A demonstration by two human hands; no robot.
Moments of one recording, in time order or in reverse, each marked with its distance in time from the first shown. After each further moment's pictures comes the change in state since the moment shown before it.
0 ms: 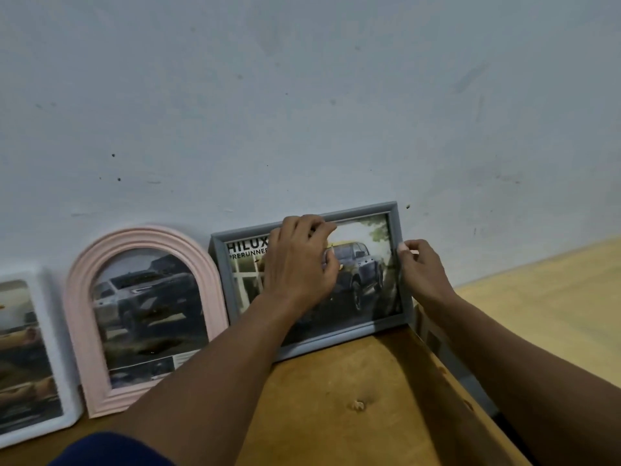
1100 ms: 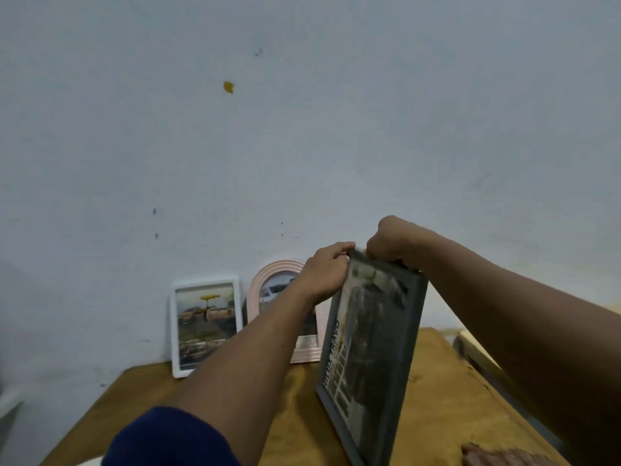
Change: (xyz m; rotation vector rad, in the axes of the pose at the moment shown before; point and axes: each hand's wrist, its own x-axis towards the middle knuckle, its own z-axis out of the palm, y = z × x) left_hand -0.039 0.036 -0.262 -0.579 -0.332 -0.500; right_hand -0.212 -0.299 -0.019 -0.672 -0.377 -0.144
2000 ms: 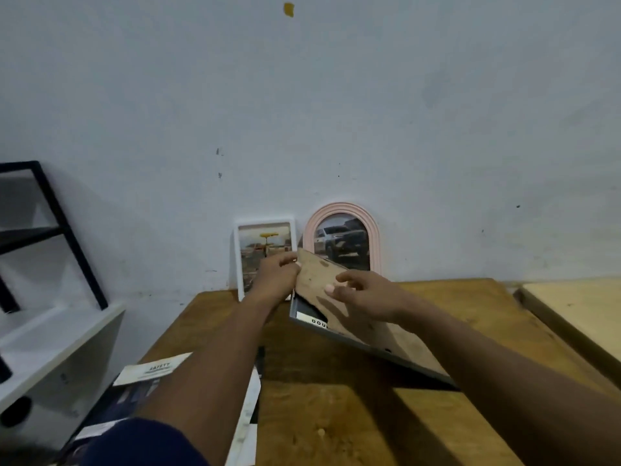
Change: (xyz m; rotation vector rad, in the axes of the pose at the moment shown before) left_hand -0.116 -0.135 -0.070 -0.238 0.345 -0.470; right_hand -0.044 0.000 0.193 0.278 -0.448 -0.341
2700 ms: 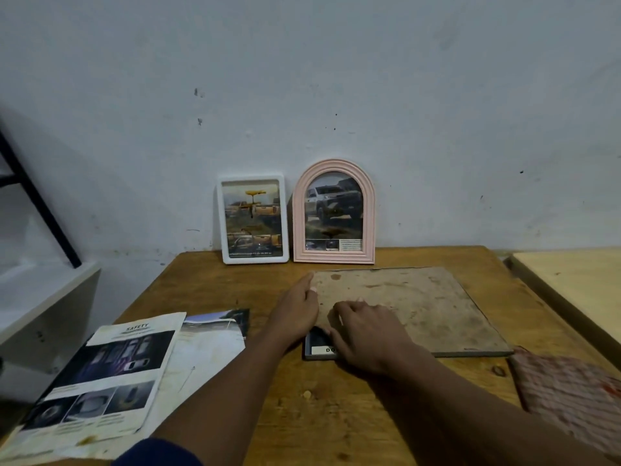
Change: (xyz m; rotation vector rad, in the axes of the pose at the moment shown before) left_hand -0.029 -0.112 0.066 0.223 -0.198 -0.029; right_hand -0.025 0.077 0.086 -0.751 0.146 -0.202
